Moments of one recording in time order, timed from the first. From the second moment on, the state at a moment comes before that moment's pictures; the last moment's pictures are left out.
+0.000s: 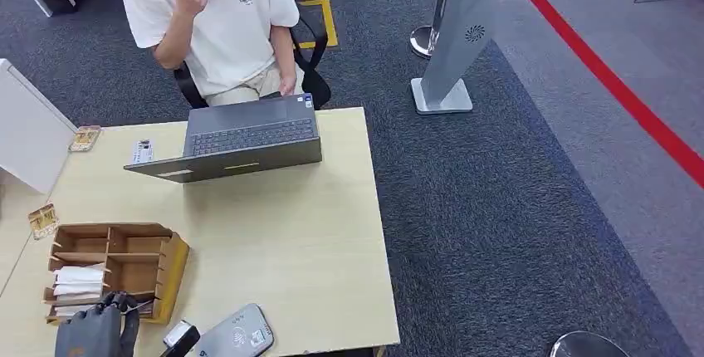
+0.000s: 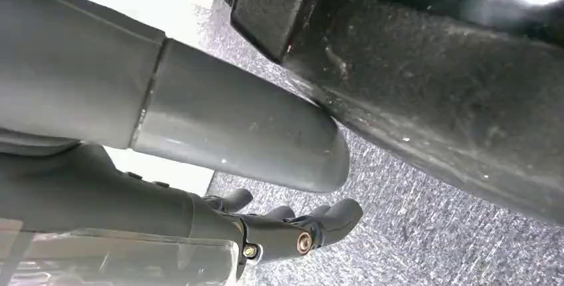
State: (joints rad) left arm 0.23 -0.18 0.32 -1.49 -1.54 0.34 -0.26; right arm 0.23 0.30 -0.47 -0.64 1.11 0.00 0.19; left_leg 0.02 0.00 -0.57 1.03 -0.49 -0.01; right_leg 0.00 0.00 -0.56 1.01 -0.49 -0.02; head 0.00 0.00
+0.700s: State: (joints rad) left arm 0.08 0.04 -0.13 -2.10 -1.55 0.15 -0.01; right arm 0.22 0.30 -0.49 -0.63 1.24 0.02 0.19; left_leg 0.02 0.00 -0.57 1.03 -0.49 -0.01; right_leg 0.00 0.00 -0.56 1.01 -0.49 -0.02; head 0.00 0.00
